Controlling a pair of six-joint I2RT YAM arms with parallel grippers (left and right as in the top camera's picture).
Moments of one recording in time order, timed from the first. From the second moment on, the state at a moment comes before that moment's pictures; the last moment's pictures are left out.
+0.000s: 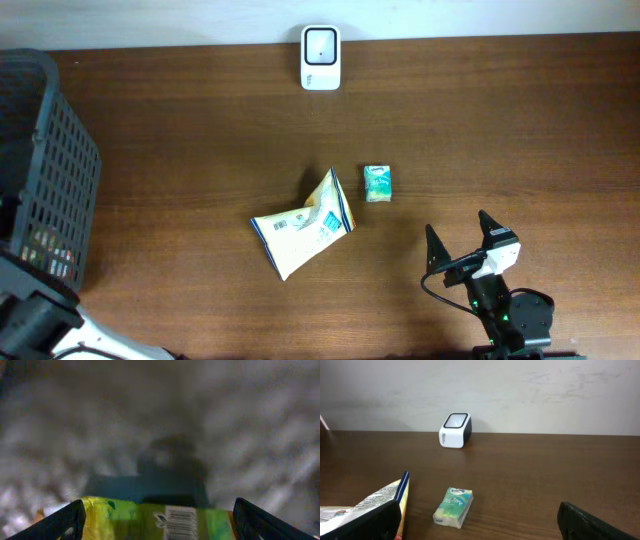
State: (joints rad) left arm 0.87 2.06 1.64 -0.90 0.02 0.33; right arm 0.03 0.01 0.01 -0.05 -0.23 0.08
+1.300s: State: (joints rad) left arm 0.90 2.03 1.61 -0.95 -0.08 -0.41; right arm 0.03 0.01 0.01 -0.05 -0.23 0.08
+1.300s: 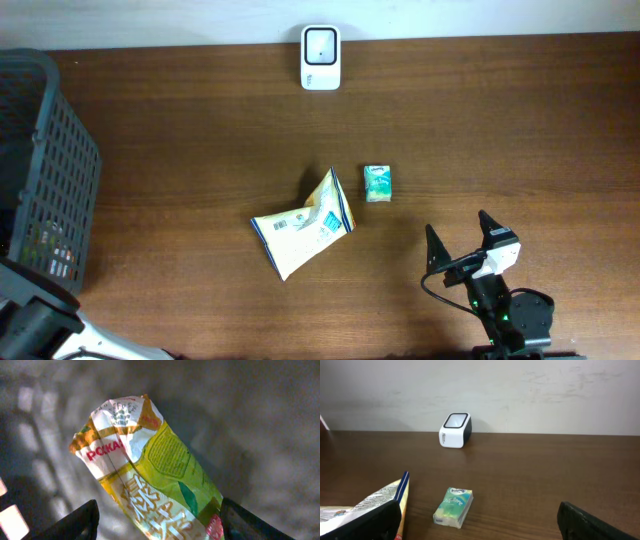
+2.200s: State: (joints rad) left arm 0.89 2.03 1.60 -0.88 -0.13 -0.40; right arm 0.03 0.01 0.01 -0.05 -0.23 0.08
